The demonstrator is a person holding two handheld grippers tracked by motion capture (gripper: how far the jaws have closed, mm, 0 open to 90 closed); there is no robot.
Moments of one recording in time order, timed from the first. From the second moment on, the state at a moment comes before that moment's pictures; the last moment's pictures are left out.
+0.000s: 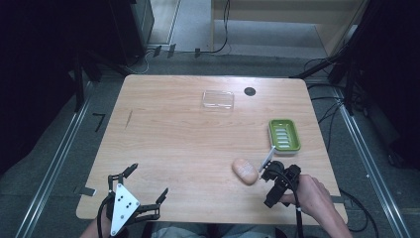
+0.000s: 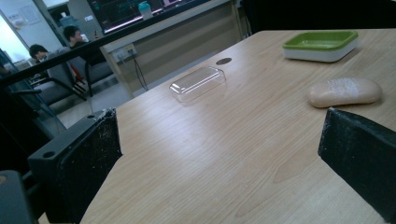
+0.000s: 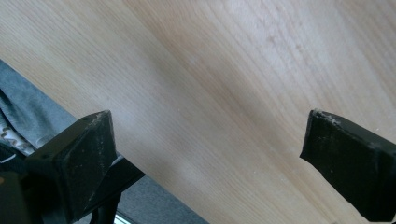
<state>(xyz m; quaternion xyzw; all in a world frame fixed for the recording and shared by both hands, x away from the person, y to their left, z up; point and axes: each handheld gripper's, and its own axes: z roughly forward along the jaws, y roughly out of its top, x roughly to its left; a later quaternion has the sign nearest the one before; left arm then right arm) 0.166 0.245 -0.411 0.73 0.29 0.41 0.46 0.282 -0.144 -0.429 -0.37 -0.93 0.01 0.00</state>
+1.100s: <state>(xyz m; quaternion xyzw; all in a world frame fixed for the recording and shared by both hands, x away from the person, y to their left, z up) 0.166 0.246 -0.411 0.73 0.29 0.41 0.47 0.307 -0.099 -0.419 -0.34 -0.94 0.01 -0.01</state>
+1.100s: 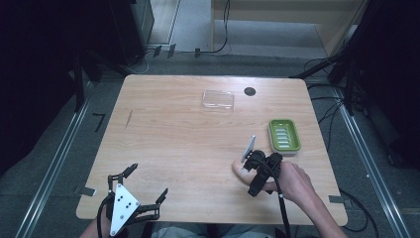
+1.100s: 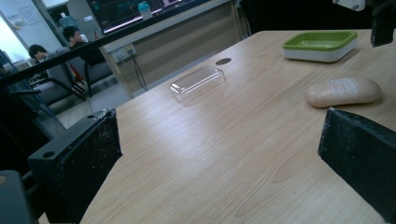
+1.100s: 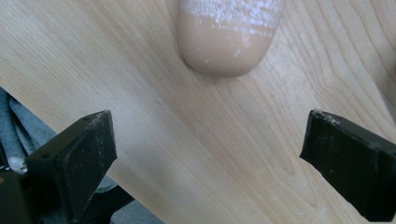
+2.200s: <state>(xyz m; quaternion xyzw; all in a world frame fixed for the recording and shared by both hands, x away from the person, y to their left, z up) 0.166 0.246 -0.411 0.73 0.29 0.41 0.47 0.342 -0.078 -0.440 -0.36 -0.93 0.00 0.01</state>
